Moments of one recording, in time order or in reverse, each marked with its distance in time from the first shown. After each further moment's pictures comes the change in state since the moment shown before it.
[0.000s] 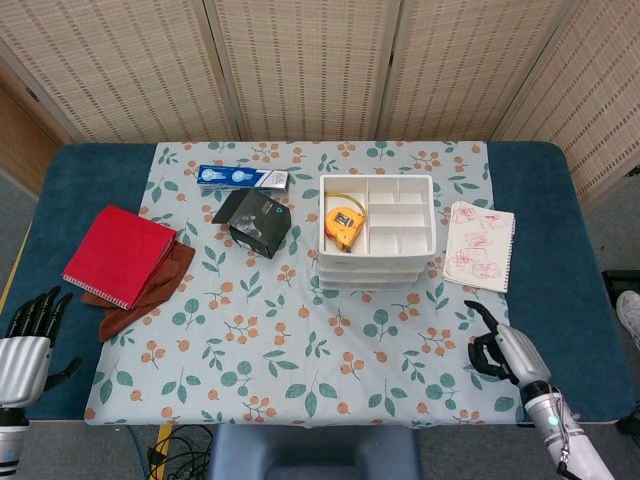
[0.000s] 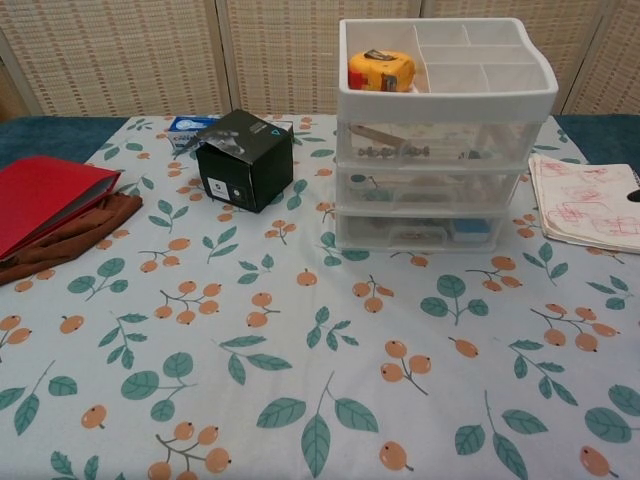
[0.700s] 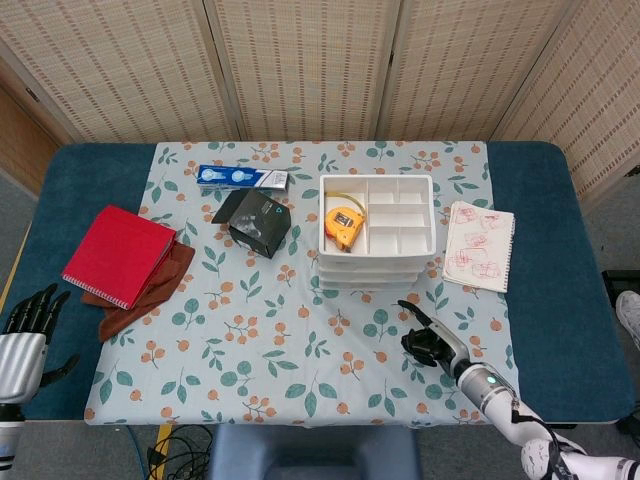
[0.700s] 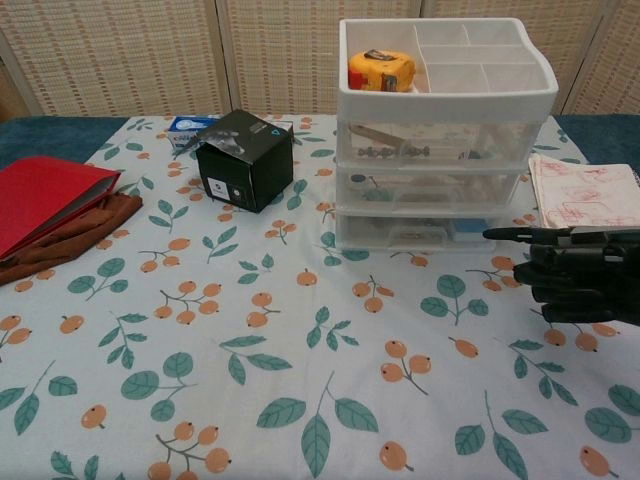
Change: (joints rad) left arm -0.013 -0.006 -0.007 0.063 -0.004 -0.015 -0.083; right arm 0.197 -0.129 0.196 0.033 0.296 -0.514 0.554
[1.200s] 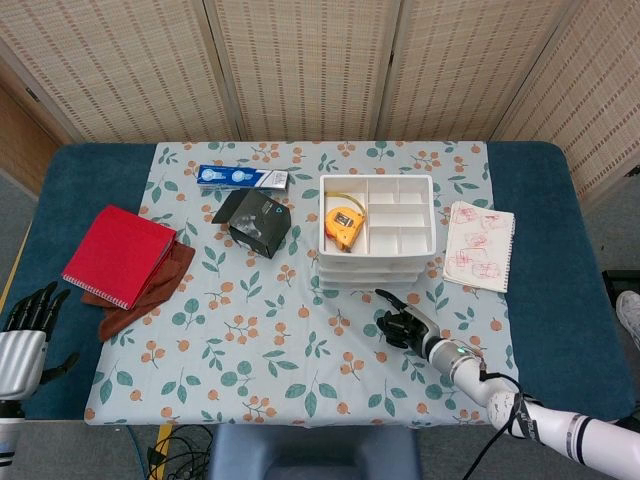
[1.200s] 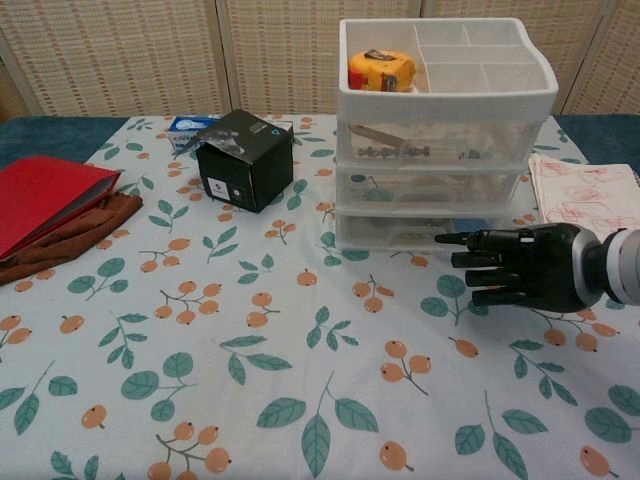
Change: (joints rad) left arm -0.010 -0.003 -0.004 0.014 -0.013 -0.016 -0.006; right arm 0.135 -0.158 0.089 0.224 0.208 -0.186 0.075
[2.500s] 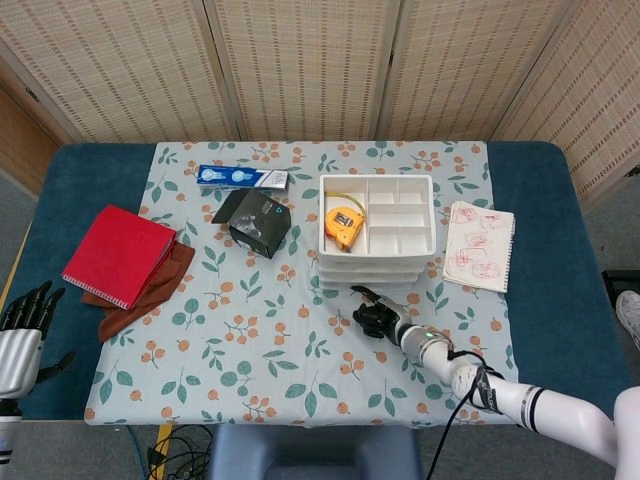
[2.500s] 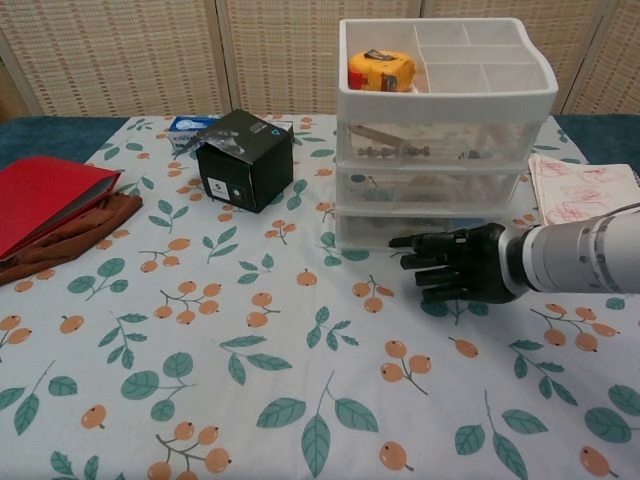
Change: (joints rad) left arm -0.002 0.000 -0.003 0.005 -0.024 -0.009 0.004; right arm 0.166 -0.125 -0.015 0.156 0.198 -0.027 -0.162
